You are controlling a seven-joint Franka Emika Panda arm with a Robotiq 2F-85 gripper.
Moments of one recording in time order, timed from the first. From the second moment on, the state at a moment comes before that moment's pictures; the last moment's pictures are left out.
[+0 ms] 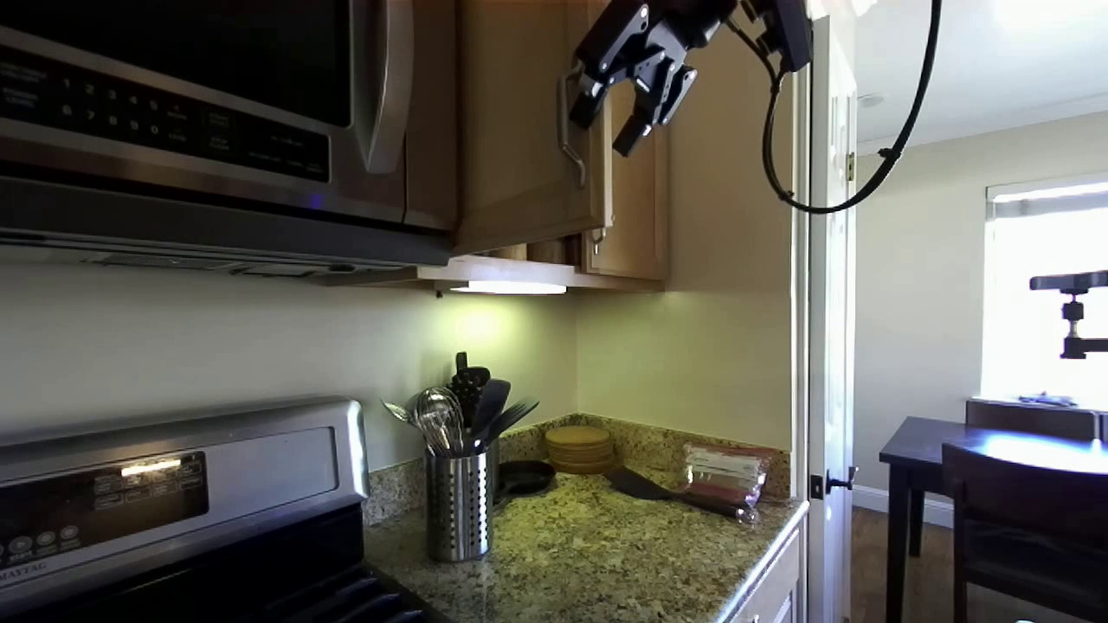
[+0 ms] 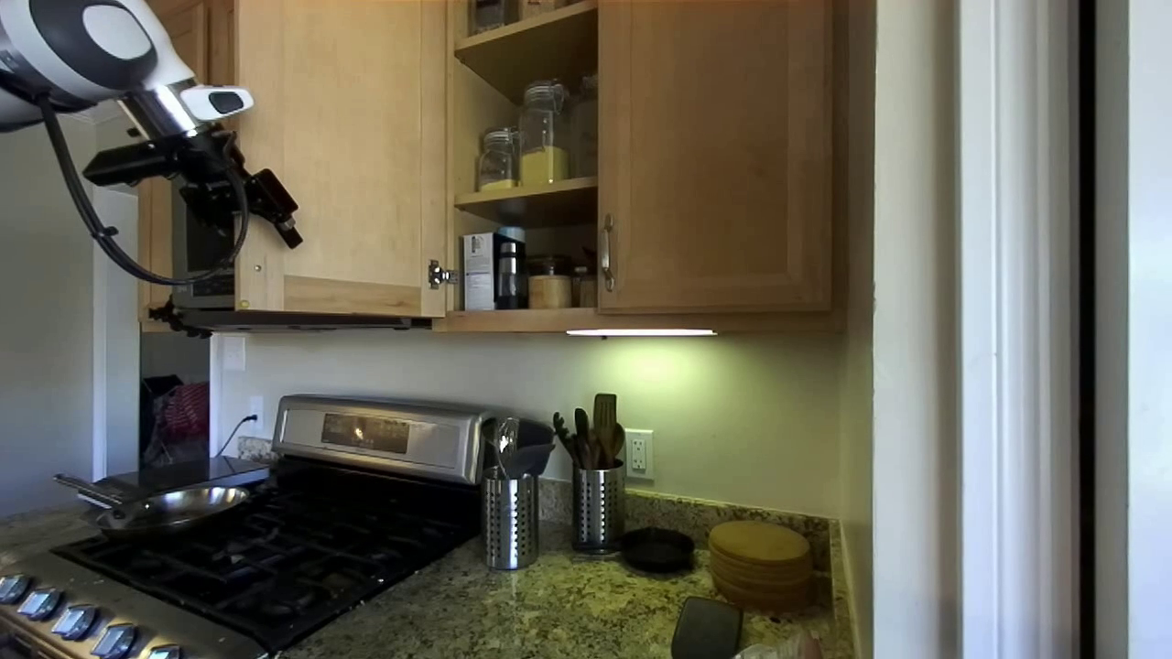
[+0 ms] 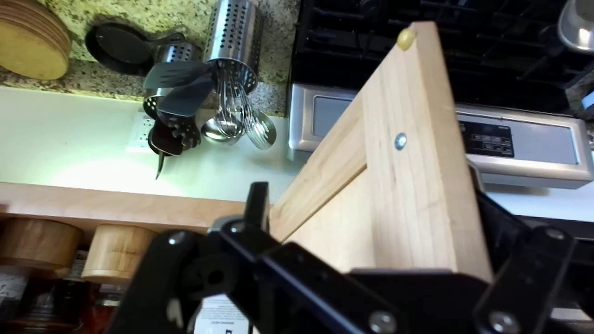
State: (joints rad) arm 0.13 -0.56 0.33 -2.01 -0.07 2.17 0.33
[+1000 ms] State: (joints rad) arm 0.03 -0.64 0.25 -2.05 -0.12 2.04 0.29
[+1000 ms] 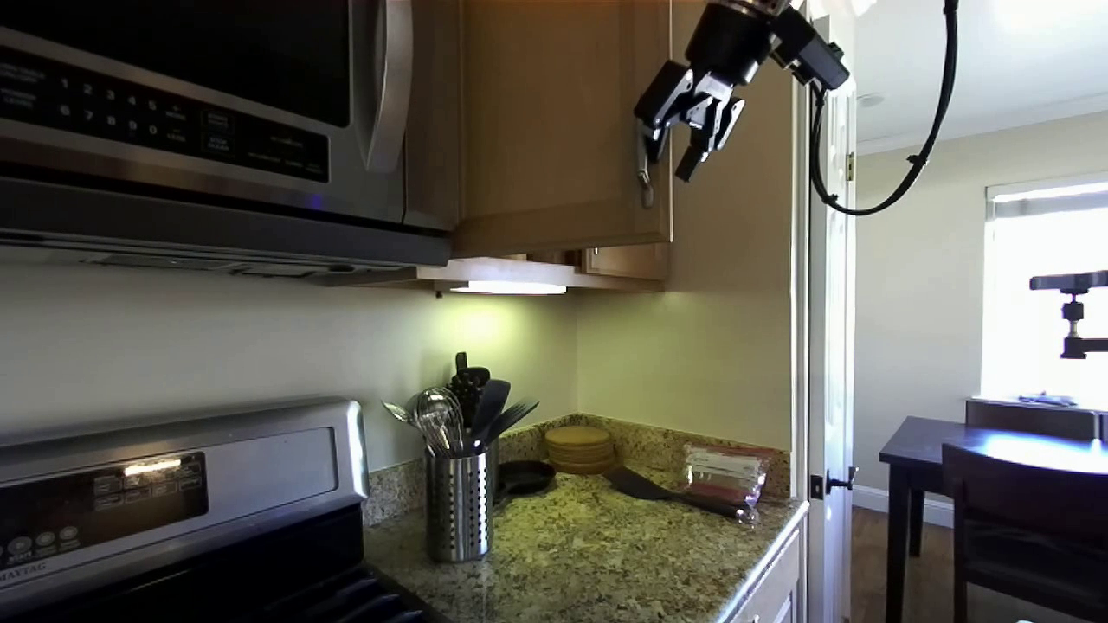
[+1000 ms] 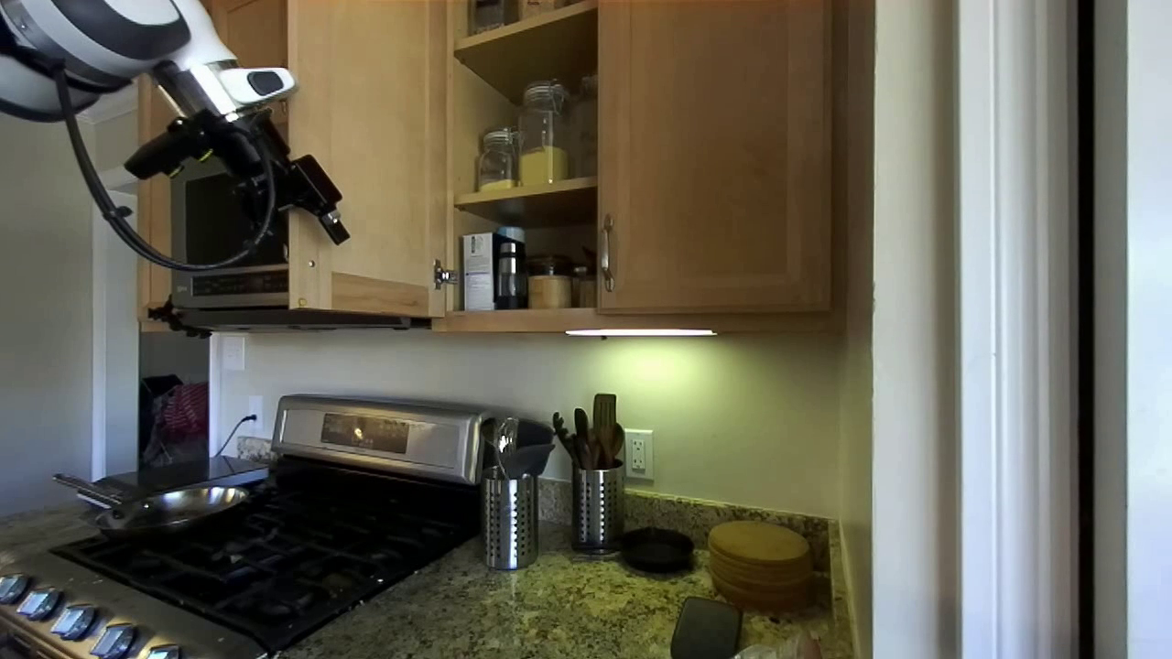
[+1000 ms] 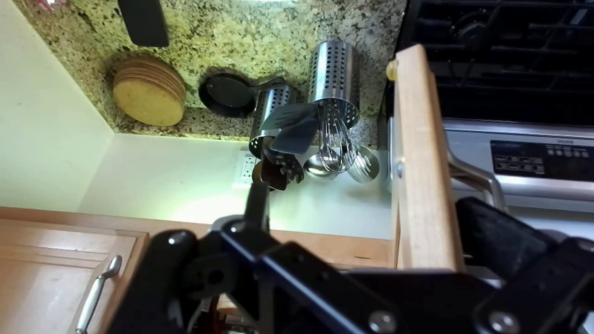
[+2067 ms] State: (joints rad) arm 0.11 -0.64 0.10 -2.05 -0.05 1.60 -0.15
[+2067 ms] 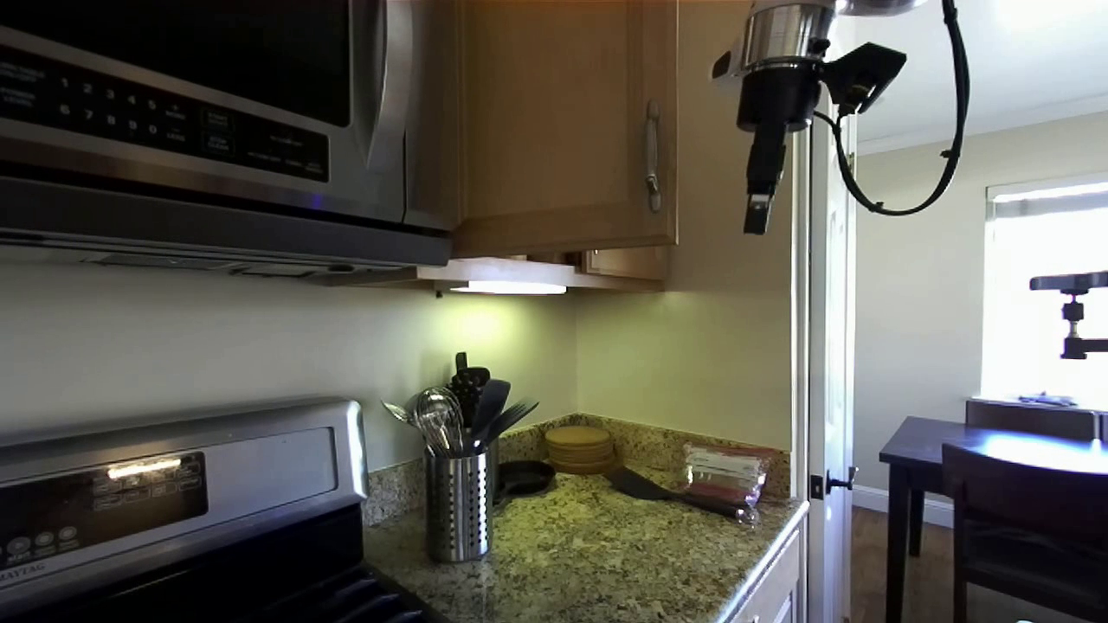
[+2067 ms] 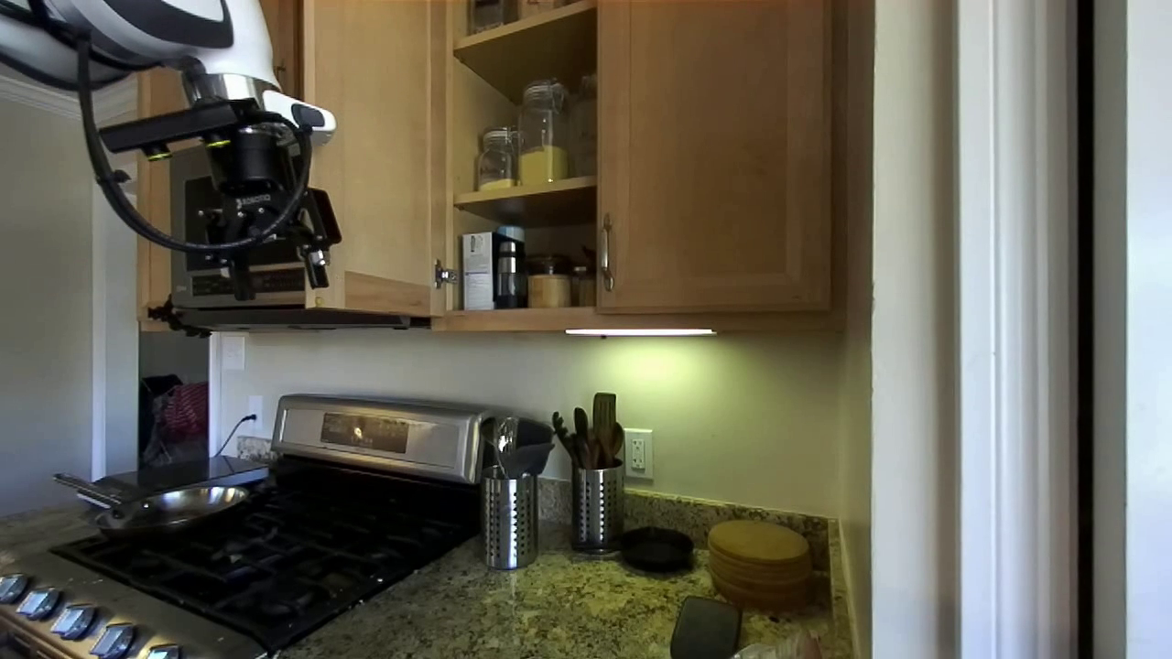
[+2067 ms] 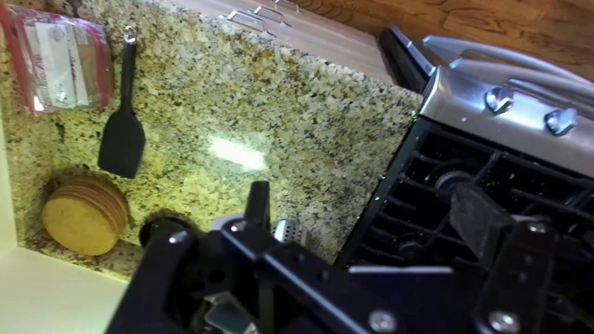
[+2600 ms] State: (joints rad) arm 0.22 -0.64 0.16 -2.05 0.10 1.67 -0.19
